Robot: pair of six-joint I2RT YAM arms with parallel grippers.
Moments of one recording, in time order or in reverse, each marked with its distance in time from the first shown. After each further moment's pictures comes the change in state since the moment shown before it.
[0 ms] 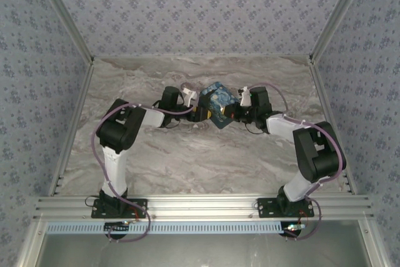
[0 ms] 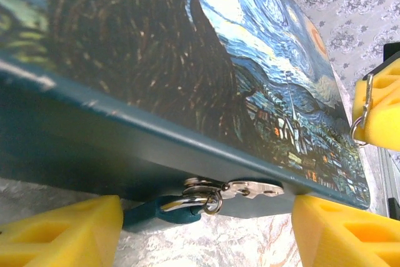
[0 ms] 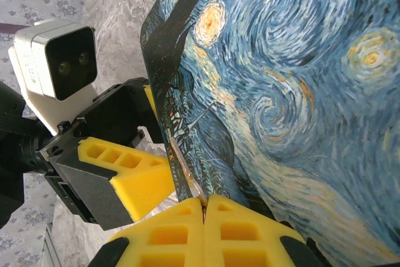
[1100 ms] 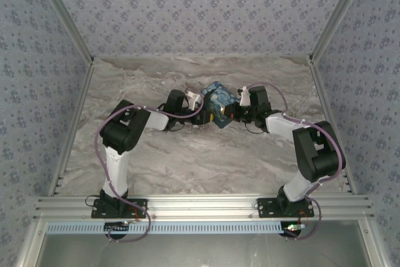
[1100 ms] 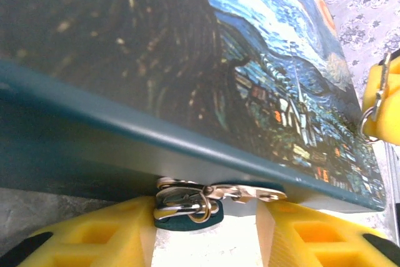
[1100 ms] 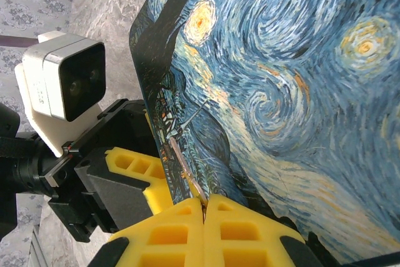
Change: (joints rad) left arm -0.055 0.010 -0.016 0.027 -0.071 -0.047; right arm 0.010 0.007 0.019 -0.035 0.027 -0.026
